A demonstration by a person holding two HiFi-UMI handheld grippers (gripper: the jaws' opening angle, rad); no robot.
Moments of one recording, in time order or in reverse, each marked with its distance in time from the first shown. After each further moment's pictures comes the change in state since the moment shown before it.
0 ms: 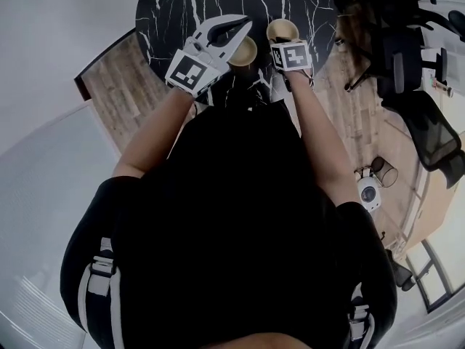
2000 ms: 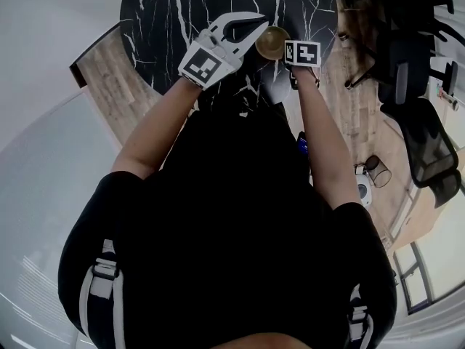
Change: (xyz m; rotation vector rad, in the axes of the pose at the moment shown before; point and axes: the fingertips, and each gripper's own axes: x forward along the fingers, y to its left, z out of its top) left arm 0.112 0.014 -0.064 -0.018 0.086 -0.037; right arm 0.058 -0.124 -0.035 0.189 0.134 -0.037
